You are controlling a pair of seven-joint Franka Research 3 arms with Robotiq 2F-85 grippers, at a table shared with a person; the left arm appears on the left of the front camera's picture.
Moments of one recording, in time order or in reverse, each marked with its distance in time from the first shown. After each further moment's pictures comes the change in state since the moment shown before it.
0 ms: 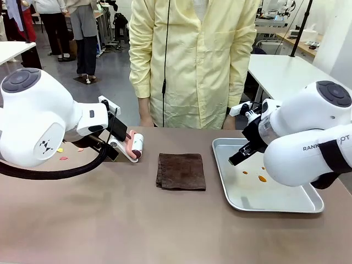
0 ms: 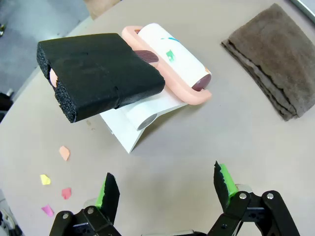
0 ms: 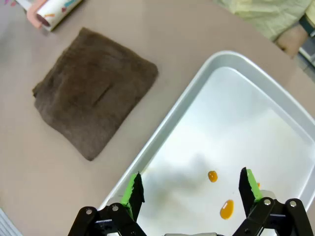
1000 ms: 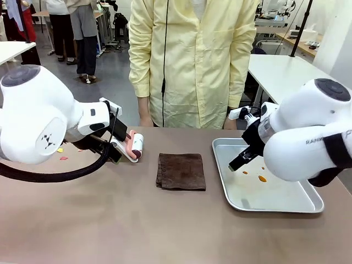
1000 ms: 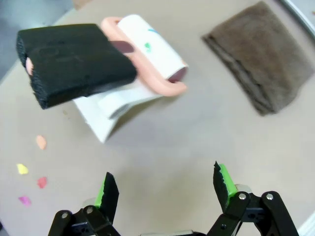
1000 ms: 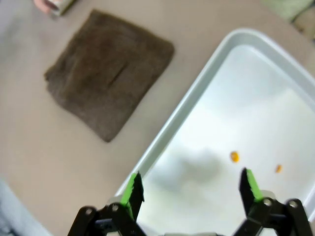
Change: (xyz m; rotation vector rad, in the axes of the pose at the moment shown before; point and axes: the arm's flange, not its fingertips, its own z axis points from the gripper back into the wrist) left arm 0.000 -0.013 0.010 -0.098 0.045 0.062; right arm -0.006 0.009 0.006 0.082 0.092 -0.041
